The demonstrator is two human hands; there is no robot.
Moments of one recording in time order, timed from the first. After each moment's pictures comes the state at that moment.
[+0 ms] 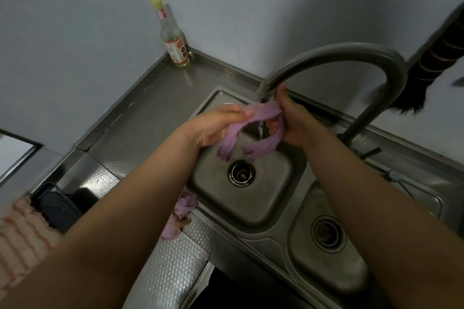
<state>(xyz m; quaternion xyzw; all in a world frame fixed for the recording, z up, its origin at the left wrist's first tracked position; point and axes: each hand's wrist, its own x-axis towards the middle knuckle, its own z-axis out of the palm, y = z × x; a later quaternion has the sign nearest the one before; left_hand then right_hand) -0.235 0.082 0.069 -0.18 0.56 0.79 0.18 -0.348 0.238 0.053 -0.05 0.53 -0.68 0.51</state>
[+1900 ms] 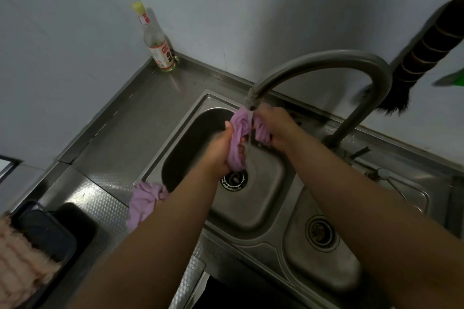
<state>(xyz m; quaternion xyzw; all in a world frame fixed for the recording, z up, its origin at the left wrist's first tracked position) -0.233 0.138 0.035 -0.40 0.39 0.83 0.02 -0.342 0.226 0.046 0.03 0.66 -0.63 0.42</state>
